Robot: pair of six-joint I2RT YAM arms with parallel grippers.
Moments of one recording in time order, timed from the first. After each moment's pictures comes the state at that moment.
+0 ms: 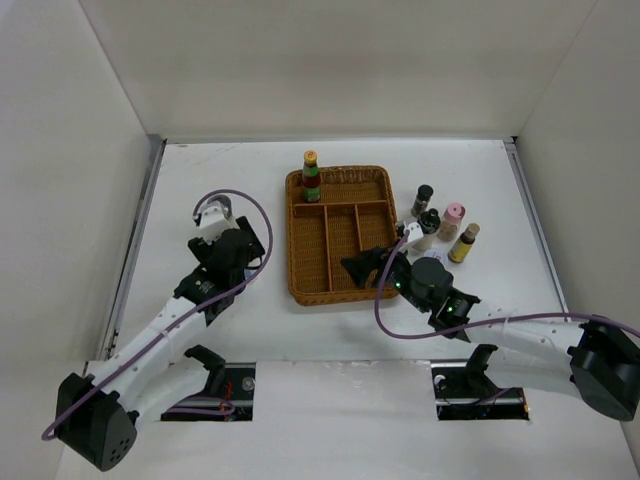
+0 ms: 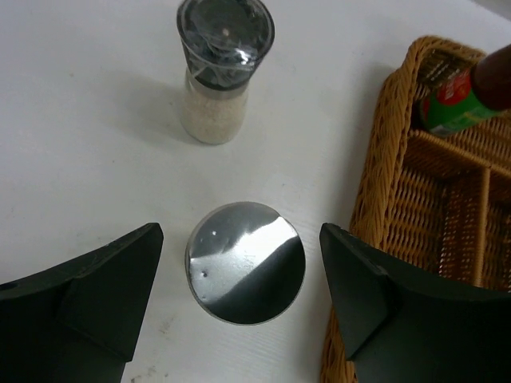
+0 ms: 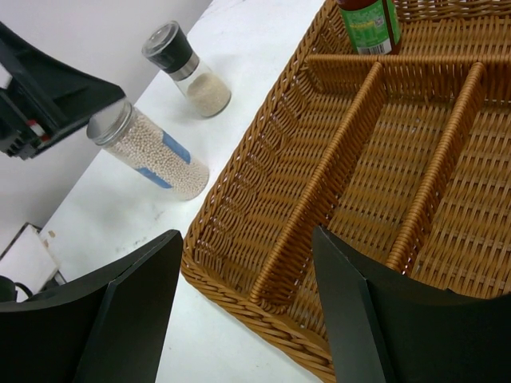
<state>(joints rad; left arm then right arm) -0.51 0.86 0.60 -0.28 -0.70 -0.63 0.90 1.07 0.42 0.56 0.19 0.52</state>
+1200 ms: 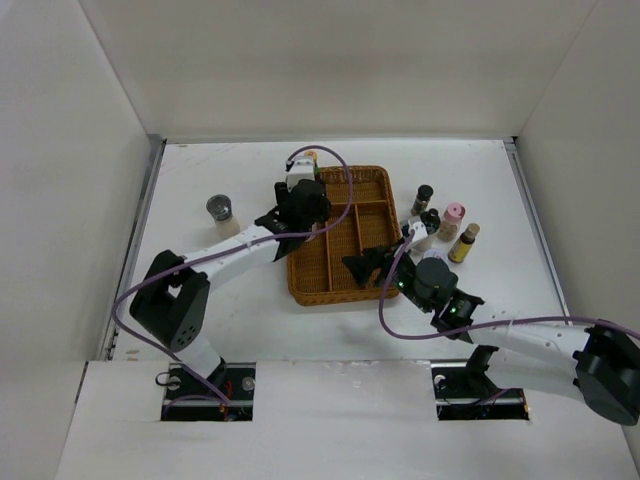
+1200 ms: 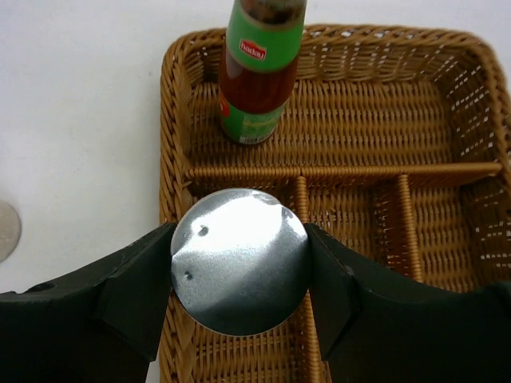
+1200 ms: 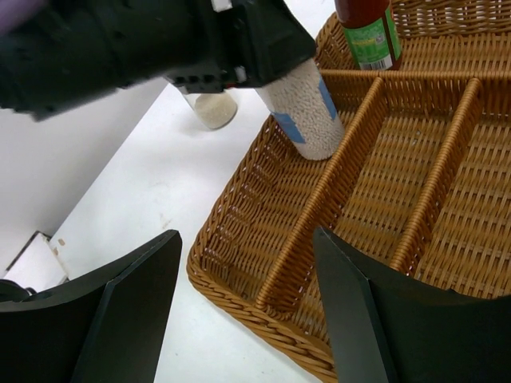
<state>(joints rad) -0.68 1.59 1.09 -0.02 -0.56 -0.43 0.89 1.04 0.42 0.57 0.20 0.52</state>
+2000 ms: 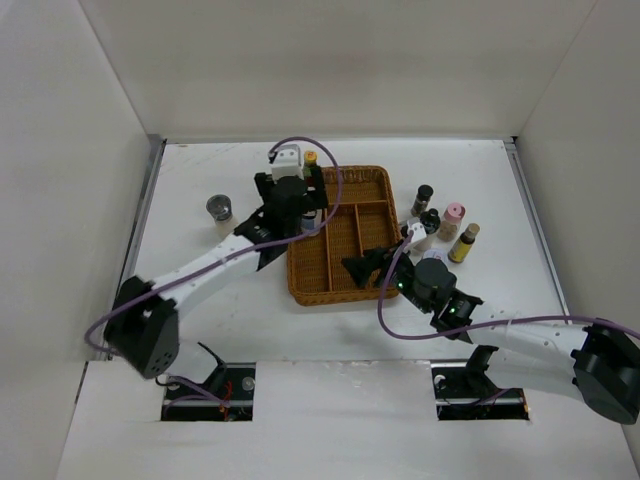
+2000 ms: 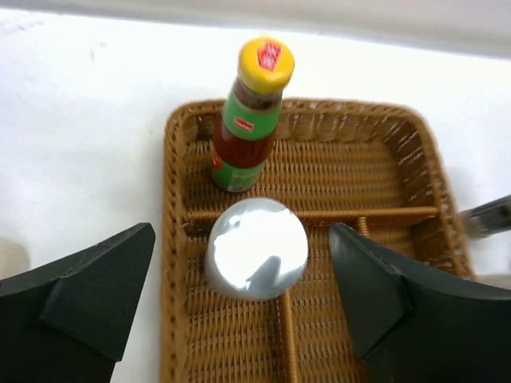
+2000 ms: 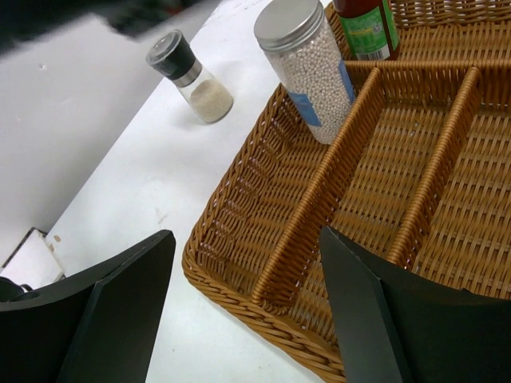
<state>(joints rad) -0.67 1.50 1.06 0.09 -0.57 -0.39 0.89 1.05 0.41 0.57 0.20 0.52</state>
